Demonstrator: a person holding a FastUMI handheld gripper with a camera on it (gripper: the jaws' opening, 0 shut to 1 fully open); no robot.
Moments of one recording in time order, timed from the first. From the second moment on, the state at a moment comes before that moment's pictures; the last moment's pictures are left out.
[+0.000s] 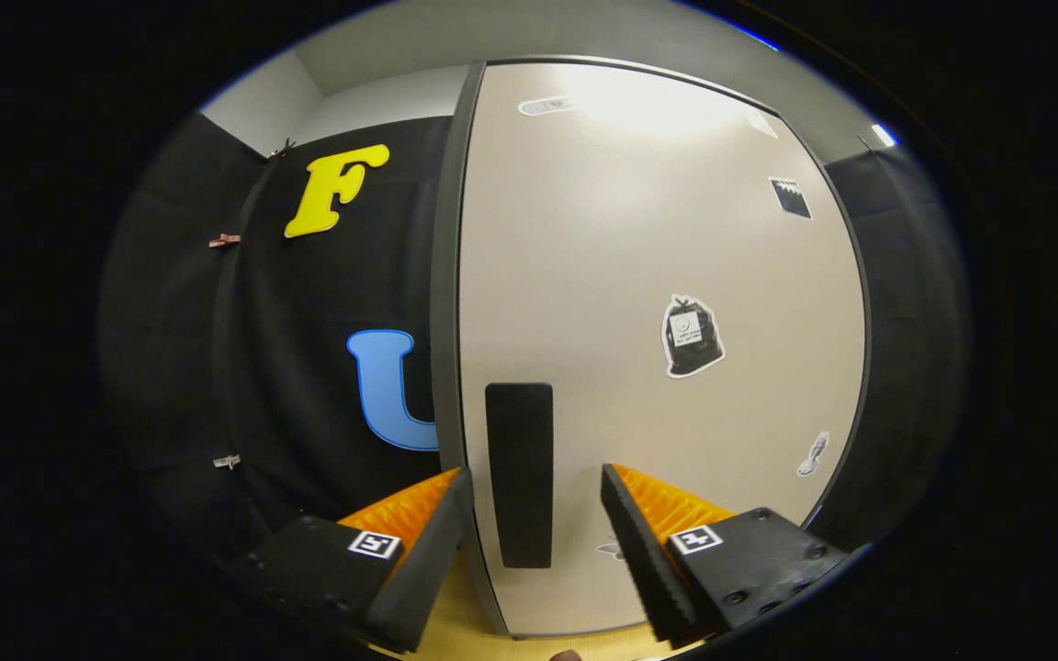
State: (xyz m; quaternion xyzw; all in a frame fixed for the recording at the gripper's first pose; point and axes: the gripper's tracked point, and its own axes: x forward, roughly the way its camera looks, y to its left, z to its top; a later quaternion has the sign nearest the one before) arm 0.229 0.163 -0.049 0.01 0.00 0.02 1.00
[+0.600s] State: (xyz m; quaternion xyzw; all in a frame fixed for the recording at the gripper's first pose) arm 0.208 0.166 -0.056 0.00 0.03 0.04 1.00
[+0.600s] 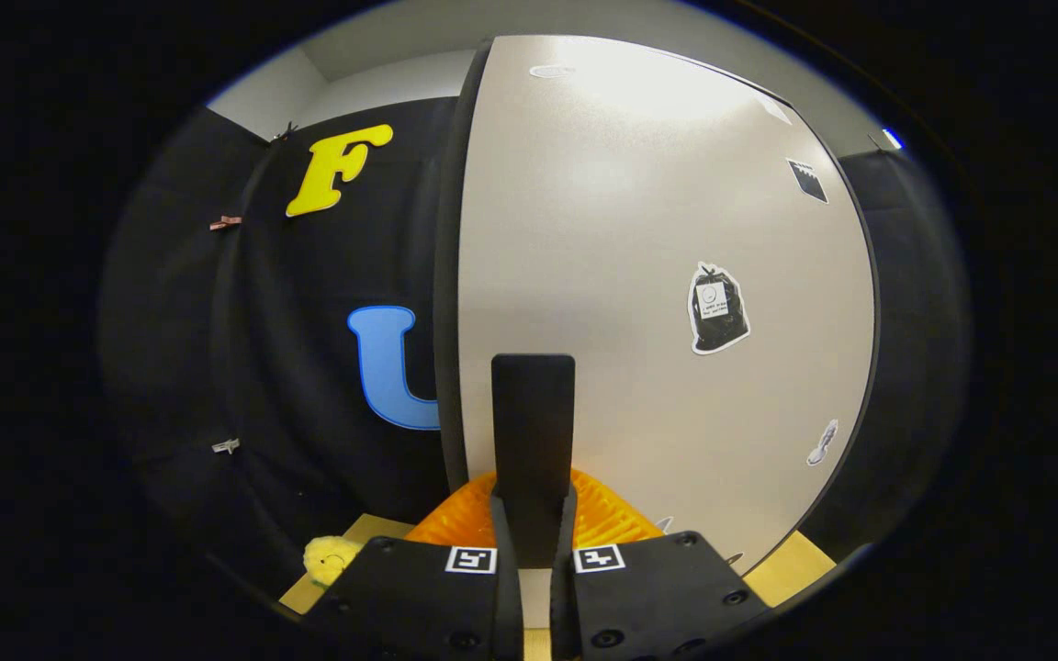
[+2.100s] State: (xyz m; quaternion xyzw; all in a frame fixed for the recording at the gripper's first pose) arm 0.016 -0.010 -0.045 0.03 0.04 0.06 1.00
